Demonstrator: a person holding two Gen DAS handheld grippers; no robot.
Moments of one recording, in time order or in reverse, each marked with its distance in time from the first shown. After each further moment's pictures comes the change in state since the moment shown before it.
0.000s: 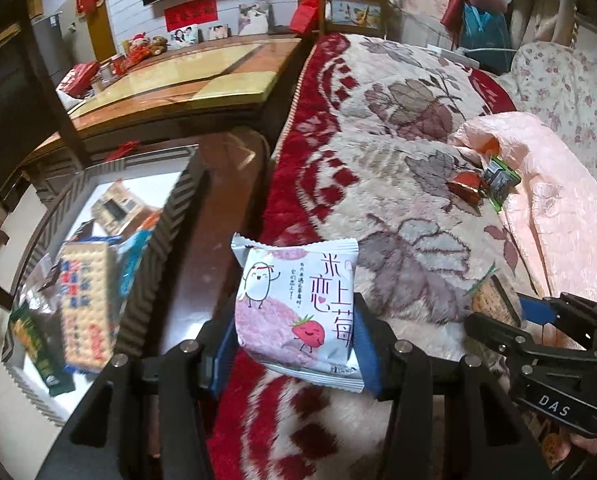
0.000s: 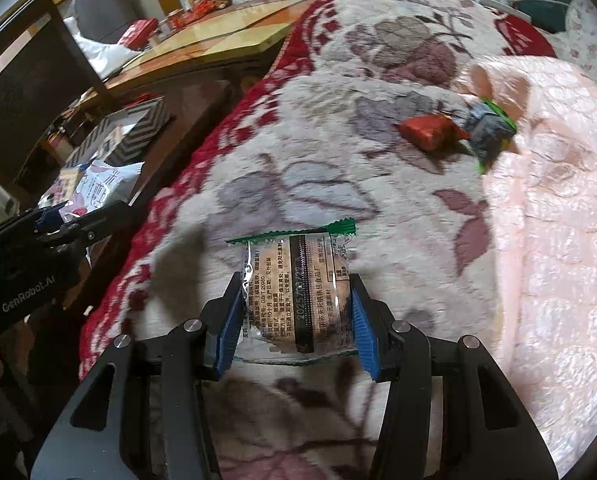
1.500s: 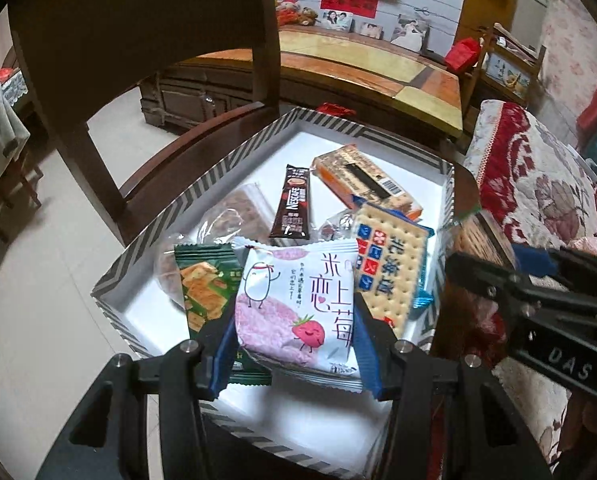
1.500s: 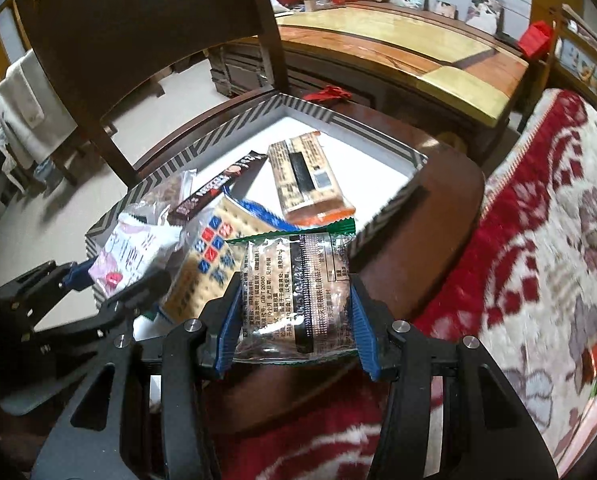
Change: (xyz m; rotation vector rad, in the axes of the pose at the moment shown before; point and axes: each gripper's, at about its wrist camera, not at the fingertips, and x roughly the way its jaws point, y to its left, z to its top) left arm -0.011 0.197 -0.036 -0.423 0.015 0.200; right arm 0.067 0.243 0.095 -0.443 0.047 0.185
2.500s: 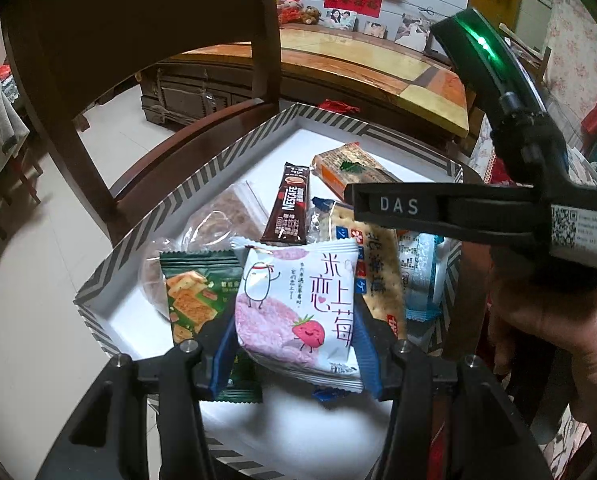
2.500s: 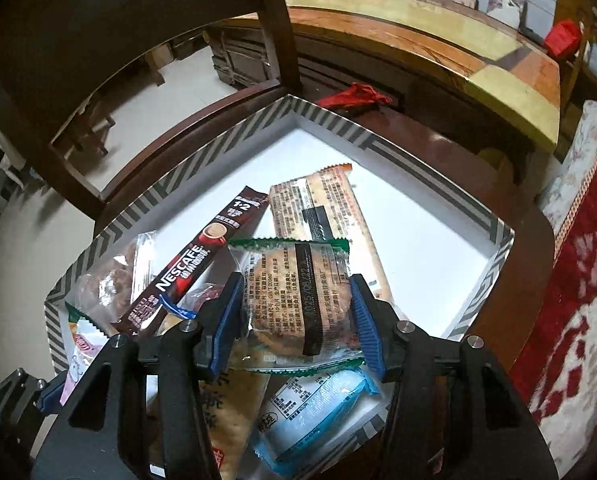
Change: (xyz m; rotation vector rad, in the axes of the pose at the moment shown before) left arm 0.015 -0.004 0.005 -0.006 0.000 0.004; right arm 0.095 0.004 0.070 0.005 0.057 0.033
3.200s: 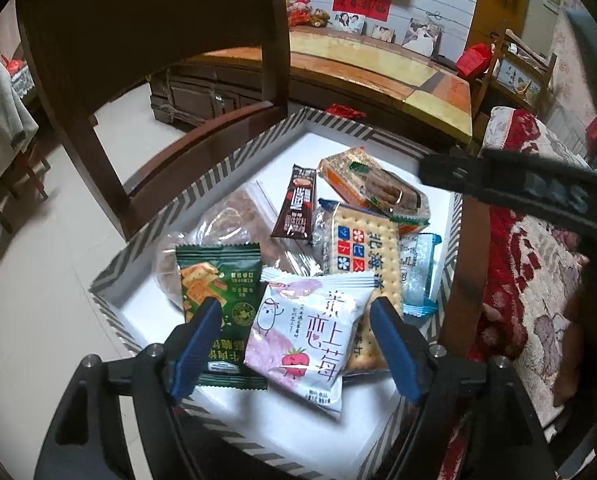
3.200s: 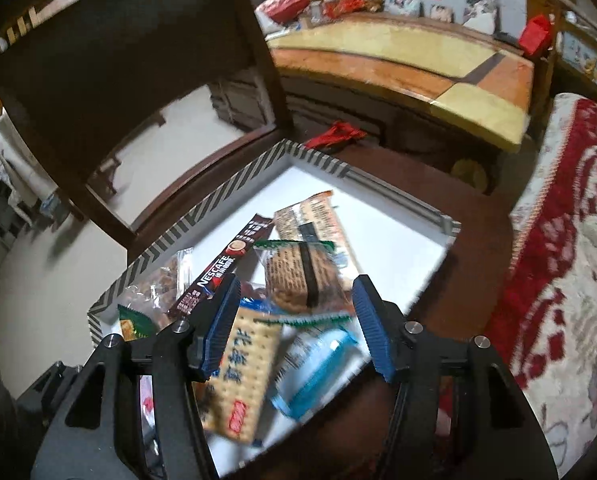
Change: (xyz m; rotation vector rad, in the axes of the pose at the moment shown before) left arm -0.015 0.000 -0.004 -0.022 -0.016 0.023; right arm -0.073 -0.007 -0.022 0.079 -0.142 0.015
